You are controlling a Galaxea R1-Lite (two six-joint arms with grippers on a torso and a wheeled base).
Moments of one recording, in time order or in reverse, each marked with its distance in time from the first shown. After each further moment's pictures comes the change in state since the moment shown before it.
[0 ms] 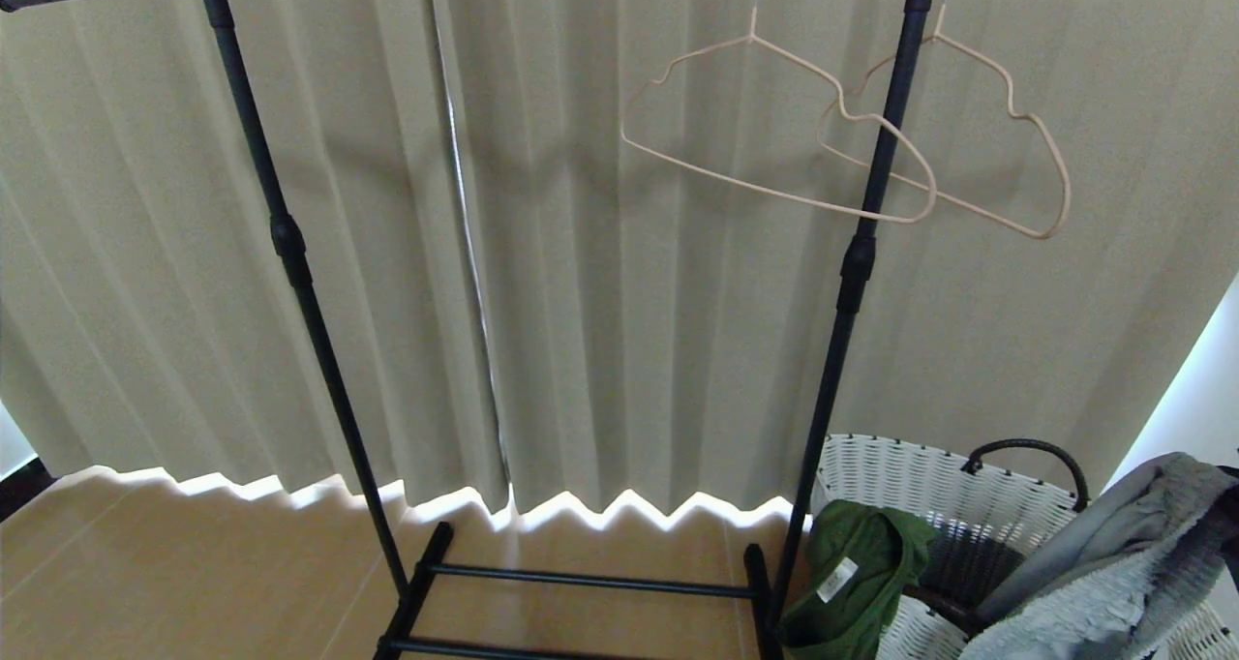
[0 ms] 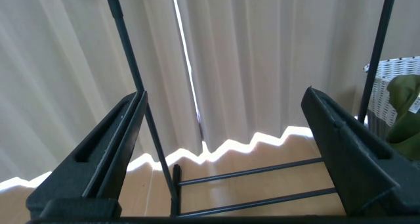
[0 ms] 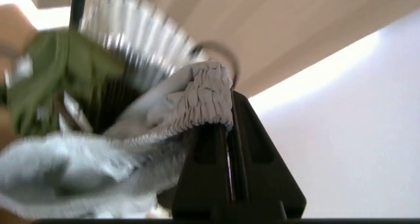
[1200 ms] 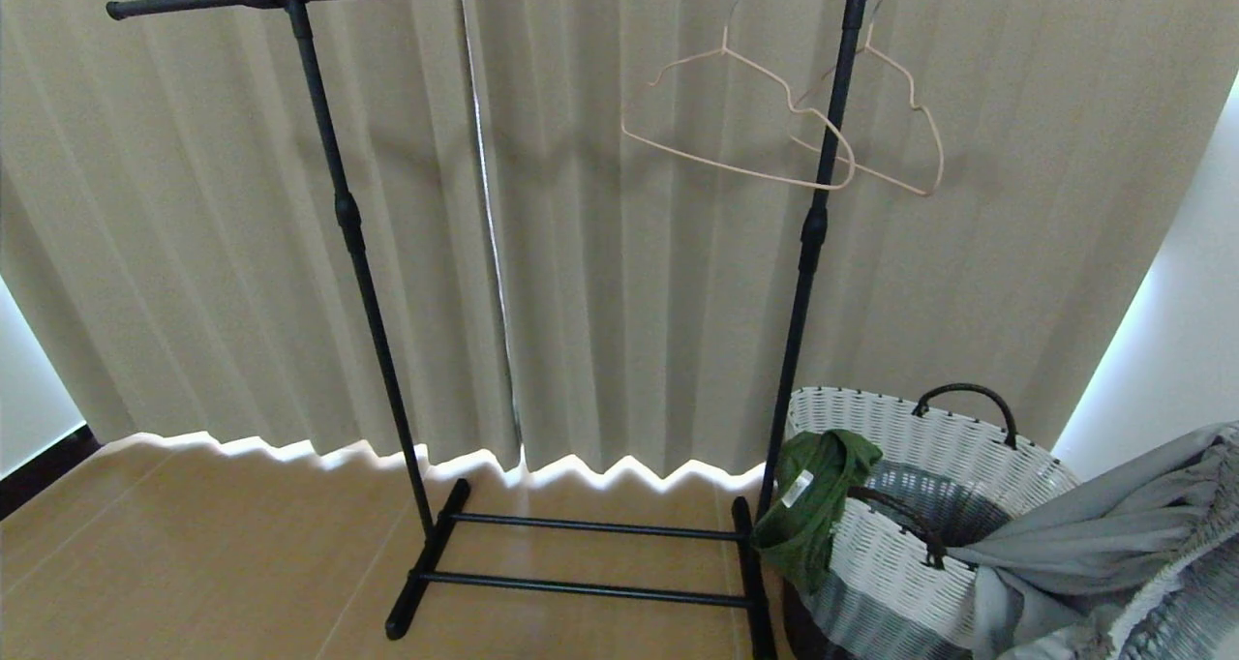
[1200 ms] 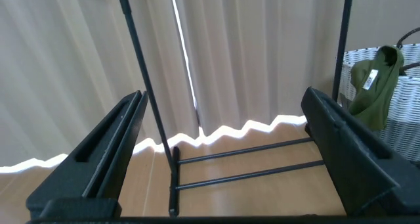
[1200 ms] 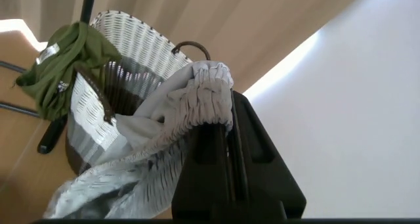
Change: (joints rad) left arm 0.000 0.000 0.000 0.000 -0.005 0.004; right arm 0.005 -0.139 -0.023 0.014 -0.003 0.000
